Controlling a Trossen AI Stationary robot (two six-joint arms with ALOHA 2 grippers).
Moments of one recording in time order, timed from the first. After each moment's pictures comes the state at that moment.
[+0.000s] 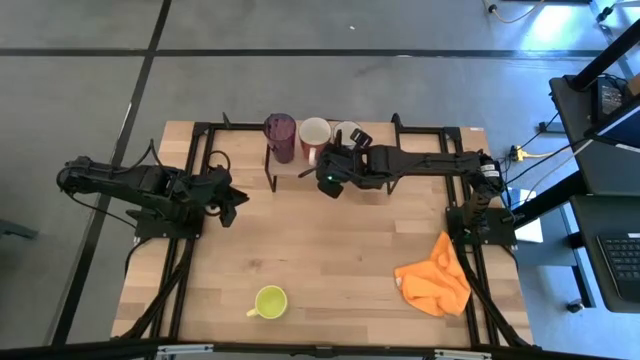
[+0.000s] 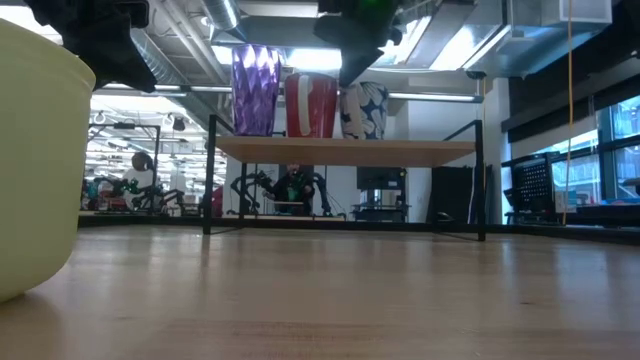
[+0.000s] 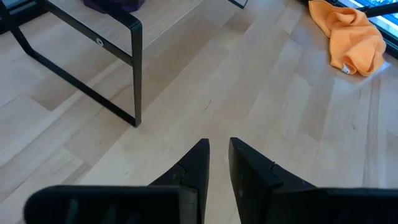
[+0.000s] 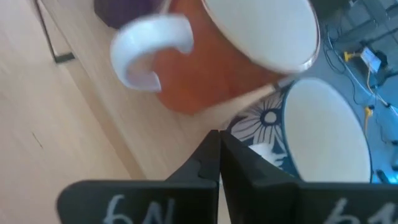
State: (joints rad) left arm -0.15 0.62 0.66 -0.76 -0.36 -0.67; right arm -0.03 1.87 1.81 -1.00 0.70 0.25
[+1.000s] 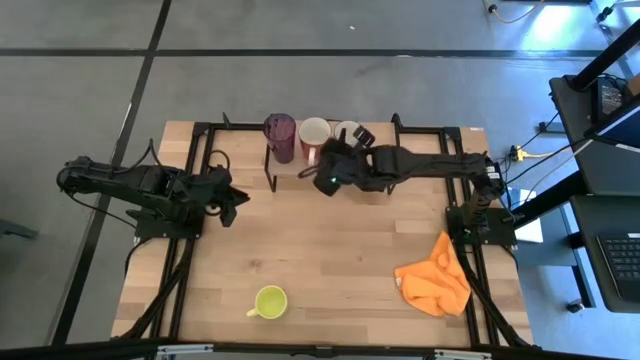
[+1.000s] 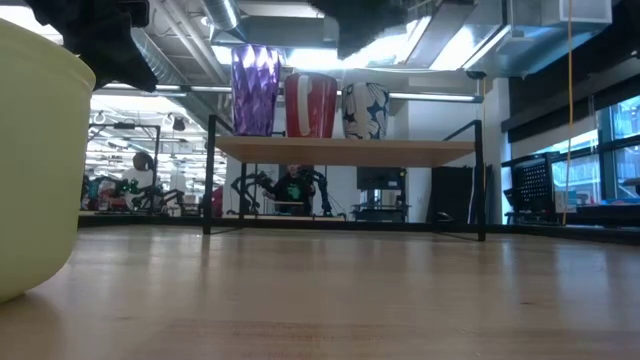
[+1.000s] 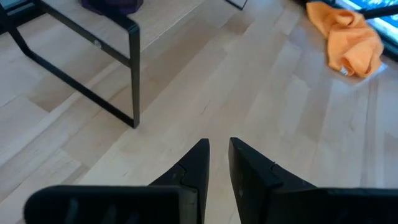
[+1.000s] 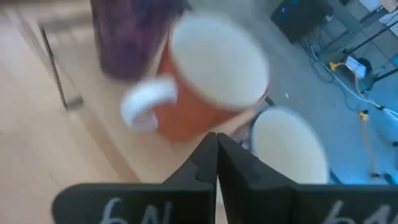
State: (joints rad) left arm -0.15 0.62 0.66 -0.75 -0.36 -0.67; right arm 0.02 1.87 1.92 -1.04 0.79 0.34
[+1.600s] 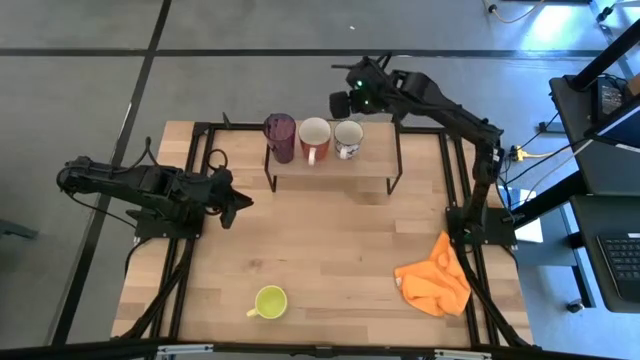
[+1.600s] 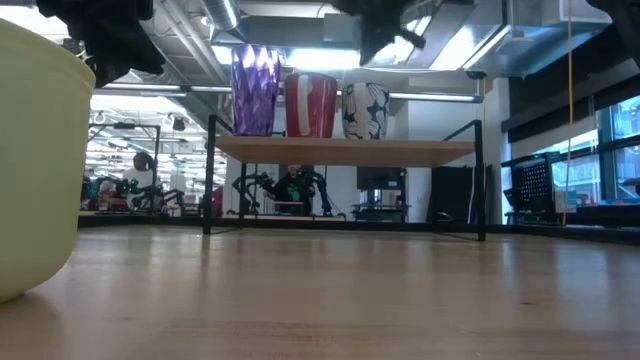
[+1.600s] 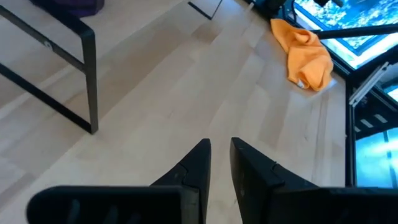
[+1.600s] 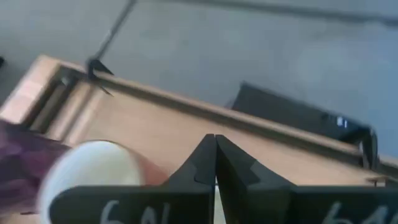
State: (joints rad) left arm -0.15 0.62 0.66 -0.65 -0.27 -0.73; right arm -0.41 1.87 2.19 -1.15 0.38 0.71
